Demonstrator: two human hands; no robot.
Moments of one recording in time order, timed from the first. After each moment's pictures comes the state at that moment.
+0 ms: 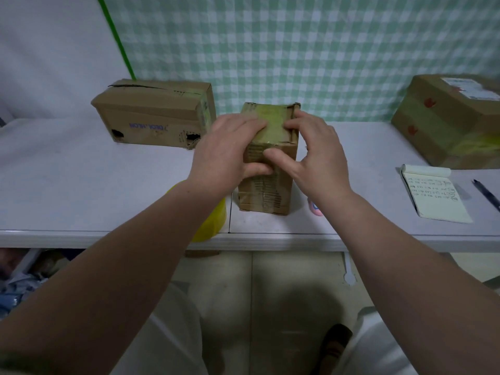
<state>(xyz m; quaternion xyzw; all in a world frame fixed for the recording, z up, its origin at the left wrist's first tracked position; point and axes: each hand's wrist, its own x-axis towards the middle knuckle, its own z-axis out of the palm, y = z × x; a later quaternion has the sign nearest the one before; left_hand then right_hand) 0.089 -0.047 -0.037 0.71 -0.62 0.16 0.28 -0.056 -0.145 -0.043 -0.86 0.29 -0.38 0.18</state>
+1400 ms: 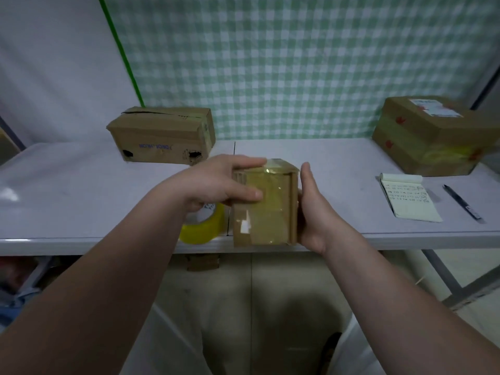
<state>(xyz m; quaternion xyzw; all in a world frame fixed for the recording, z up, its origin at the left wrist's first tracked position) 0.055 0.007 0.013 0.67 -0.50 -0.39 0.39 -0.098 -0.096 -0.054 -0.46 0.35 -0.16 0.80</state>
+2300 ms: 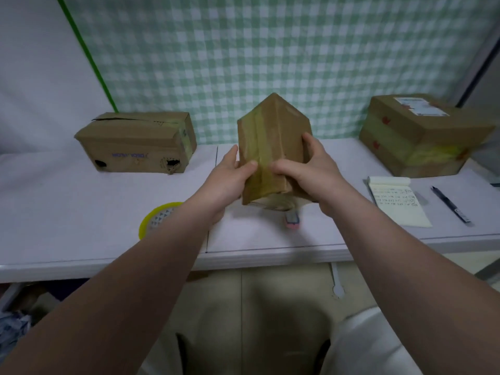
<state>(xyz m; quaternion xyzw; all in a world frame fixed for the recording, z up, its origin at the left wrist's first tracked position) 0.033 -0.067 -0.016 0.67 -0.37 -0.34 0.54 -0.100 -0.170 -0.019 -0.69 0.40 -0.31 0.52</state>
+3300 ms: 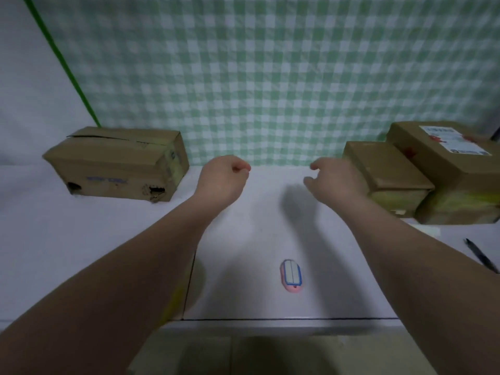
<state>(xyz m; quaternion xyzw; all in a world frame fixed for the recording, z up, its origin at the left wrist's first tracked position) 0.092 -0.175 -0.019 0.80 -0.40 -0.12 0.44 -0.058 -0.320 -0.034 -0.85 0.50 -0.15 0.09</state>
